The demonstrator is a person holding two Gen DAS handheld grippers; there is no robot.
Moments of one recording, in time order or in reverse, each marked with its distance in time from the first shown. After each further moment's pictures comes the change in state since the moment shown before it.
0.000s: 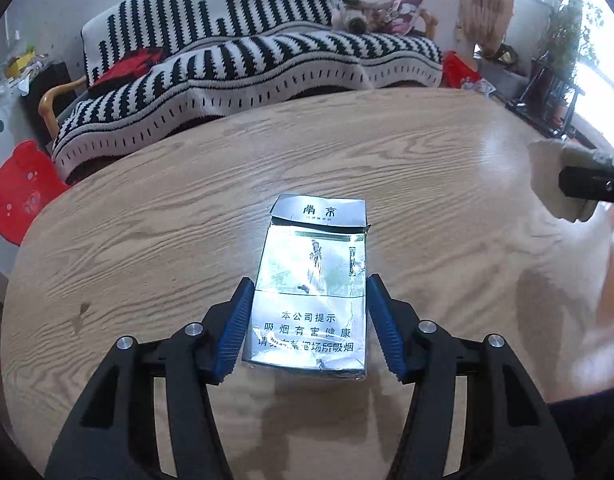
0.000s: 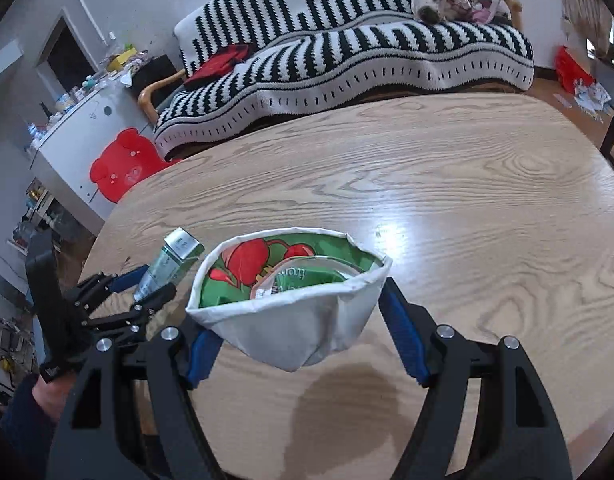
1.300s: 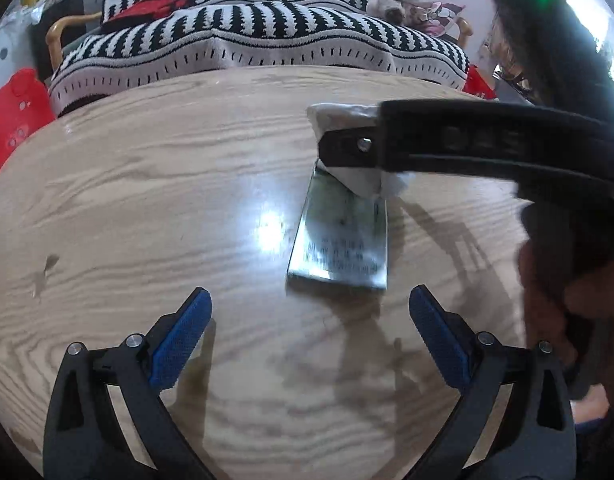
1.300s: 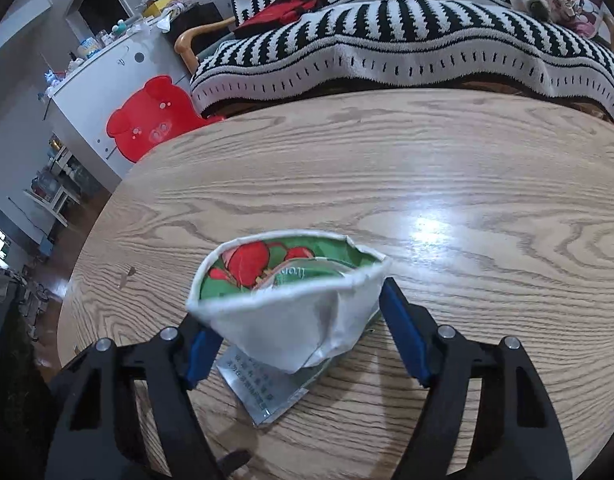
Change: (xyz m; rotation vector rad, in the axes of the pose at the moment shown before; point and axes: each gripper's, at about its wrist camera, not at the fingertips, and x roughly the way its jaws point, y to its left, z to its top) left arm 0.061 0.049 -0.009 -0.160 0.072 -0.063; right arm 0.198 0.122 0.064 -0.114 0.118 0.118
